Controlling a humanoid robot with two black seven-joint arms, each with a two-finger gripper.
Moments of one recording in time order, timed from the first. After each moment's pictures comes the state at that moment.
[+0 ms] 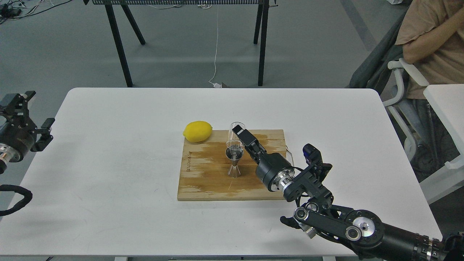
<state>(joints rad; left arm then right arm) -0.54 0.58 -0.76 -0.37 0.36 -0.49 -0.49 0.53 -0.15 0.34 1.31 -1.02 -0.49 0.11</state>
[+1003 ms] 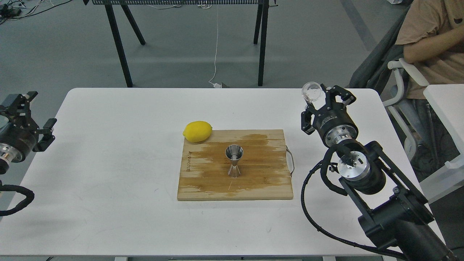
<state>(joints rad) -0.54 0.57 -0.76 -0.37 0.36 -0.49 -0.49 0.30 -0.09 1.19 1.45 -0.20 -0.49 0.10</state>
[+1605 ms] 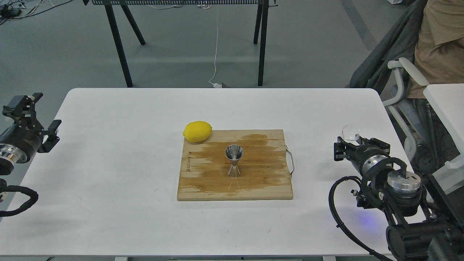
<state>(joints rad) -0.54 0.56 -0.75 -0.37 0.36 -0.49 -0.49 0.14 -0.09 1.45 1.30 0.27 -0.49 0.05</state>
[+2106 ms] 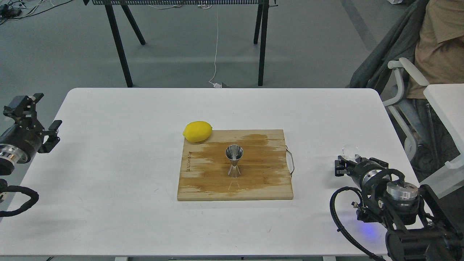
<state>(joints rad) -0.54 0.56 -0.74 -0.37 0.36 -0.49 -0.49 0.14 -0.09 1.45 1.20 0.31 -0.49 0.04</state>
